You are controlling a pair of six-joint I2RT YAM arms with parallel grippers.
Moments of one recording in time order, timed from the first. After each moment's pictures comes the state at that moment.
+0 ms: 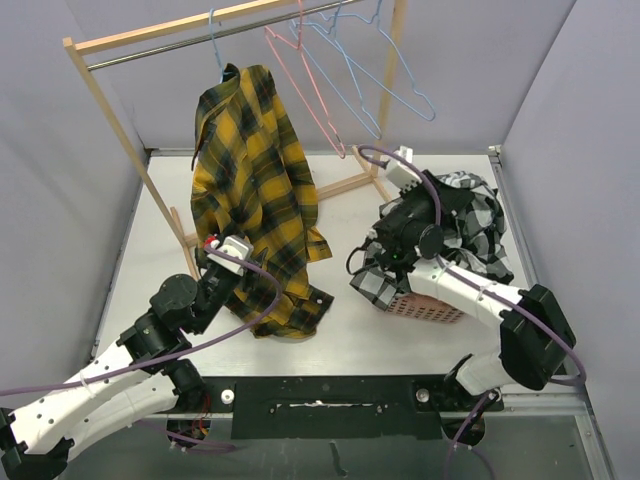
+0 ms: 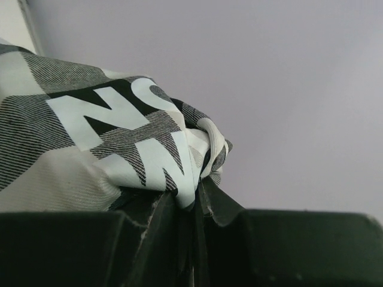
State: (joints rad) left arm -0.91 0.60 0.65 -0.03 -0.41 0.18; right arm 0.78 1.44 0.98 1.43 1.58 -2.10
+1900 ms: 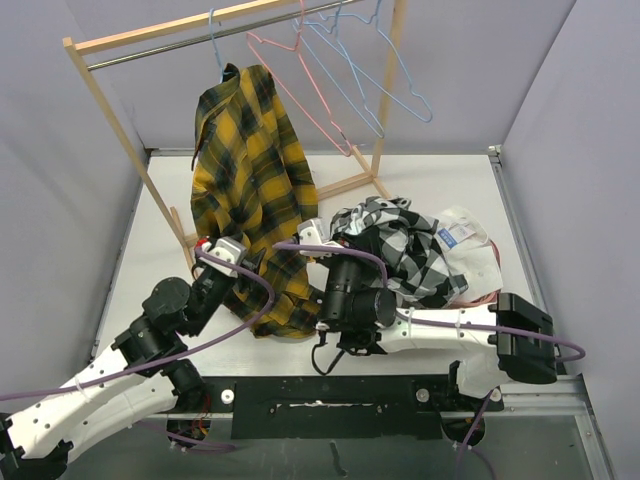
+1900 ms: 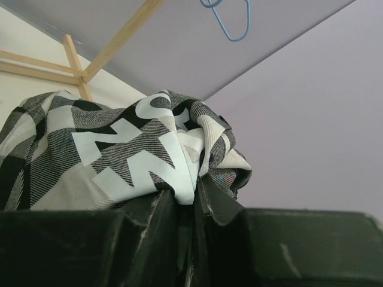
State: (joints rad) left arm -0.91 0.57 0.65 -0.03 -0.39 0.16; right arm 1.35 1.48 0.97 1.43 1.54 -1.74
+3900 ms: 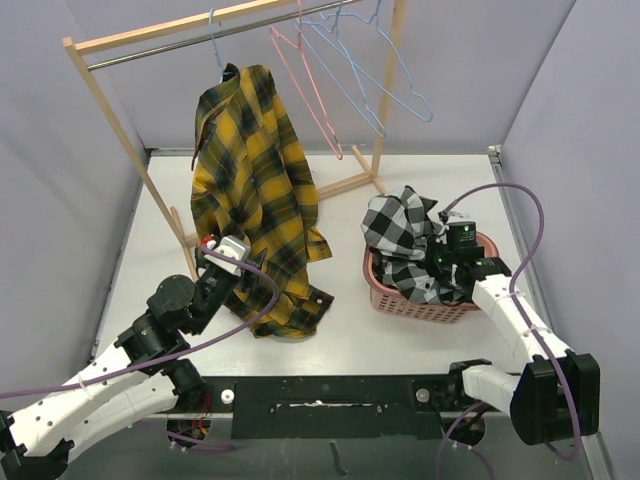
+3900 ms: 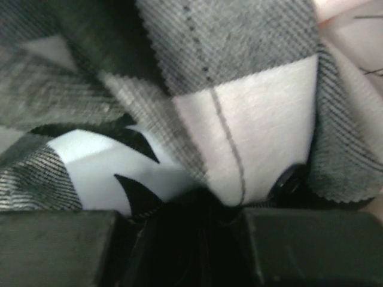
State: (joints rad) left arm -0.90 0.59 0.65 -0.03 -0.39 0.16; right arm 0.16 1.12 0.73 -0.51 -0.09 0.32
